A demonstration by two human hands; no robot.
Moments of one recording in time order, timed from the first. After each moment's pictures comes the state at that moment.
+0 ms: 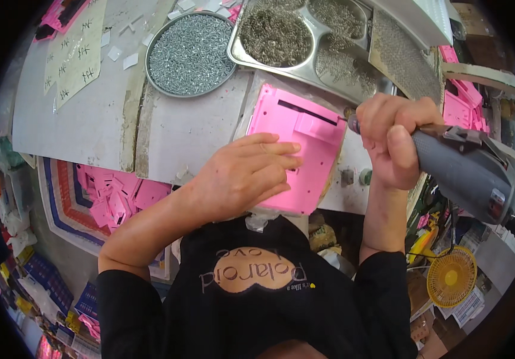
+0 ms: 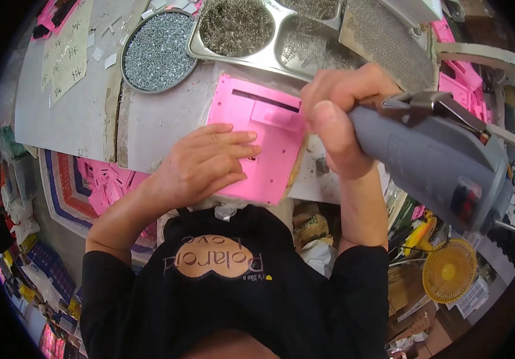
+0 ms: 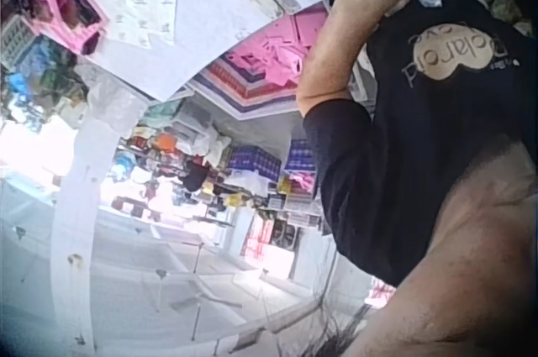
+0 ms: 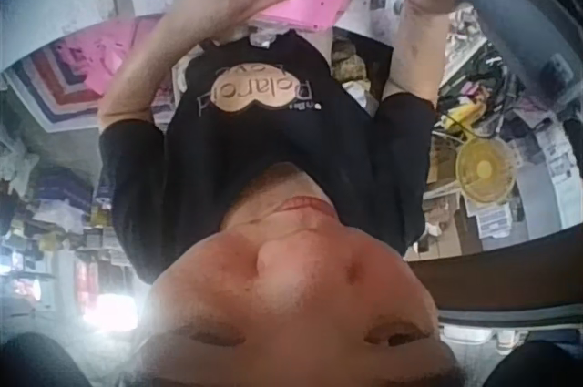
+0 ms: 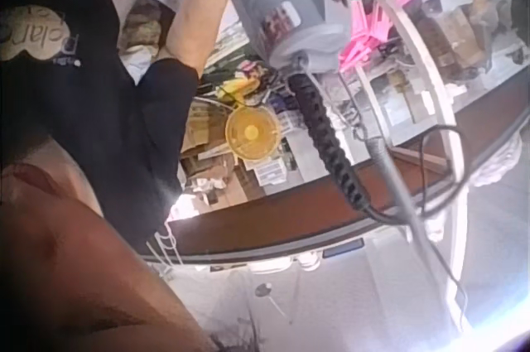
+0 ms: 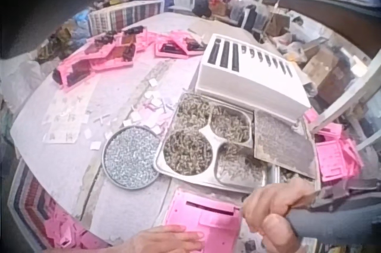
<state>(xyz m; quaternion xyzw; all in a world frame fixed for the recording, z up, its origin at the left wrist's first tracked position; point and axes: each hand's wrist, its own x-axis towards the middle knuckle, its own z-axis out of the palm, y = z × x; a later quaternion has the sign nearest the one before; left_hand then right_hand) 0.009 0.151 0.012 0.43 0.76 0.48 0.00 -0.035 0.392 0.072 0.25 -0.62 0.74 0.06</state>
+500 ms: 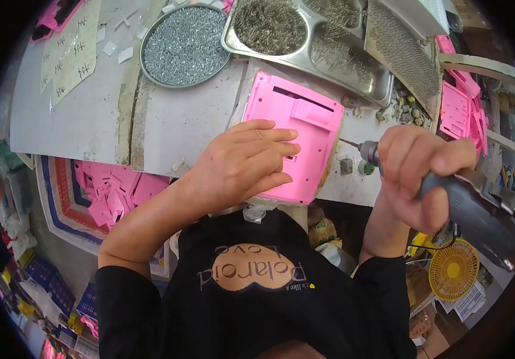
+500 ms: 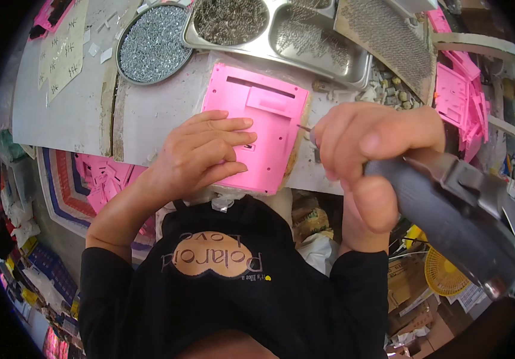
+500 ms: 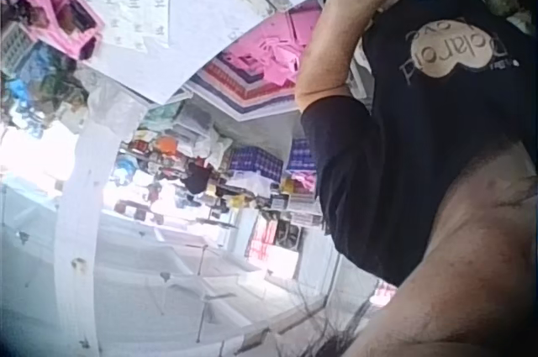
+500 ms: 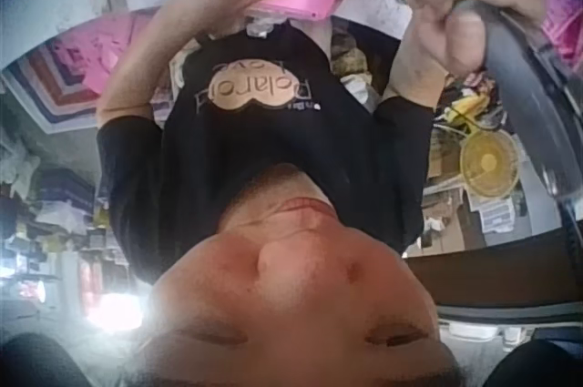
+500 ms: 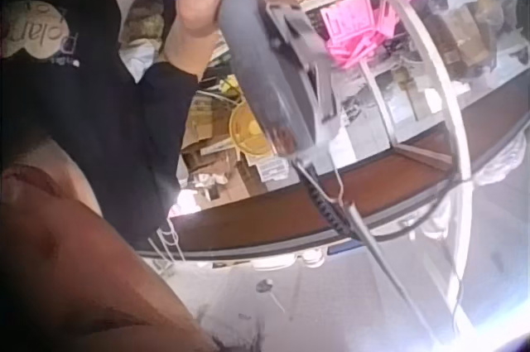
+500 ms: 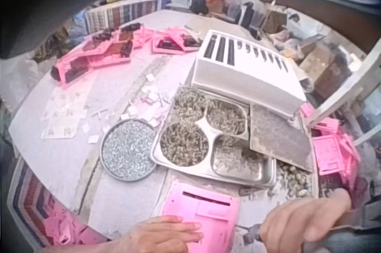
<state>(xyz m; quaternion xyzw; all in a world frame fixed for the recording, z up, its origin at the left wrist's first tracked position) 0.012 0.154 0.016 0.41 0.77 0.49 0.00 0.001 0.405 0.104 0.30 -0.61 0.73 0.05</state>
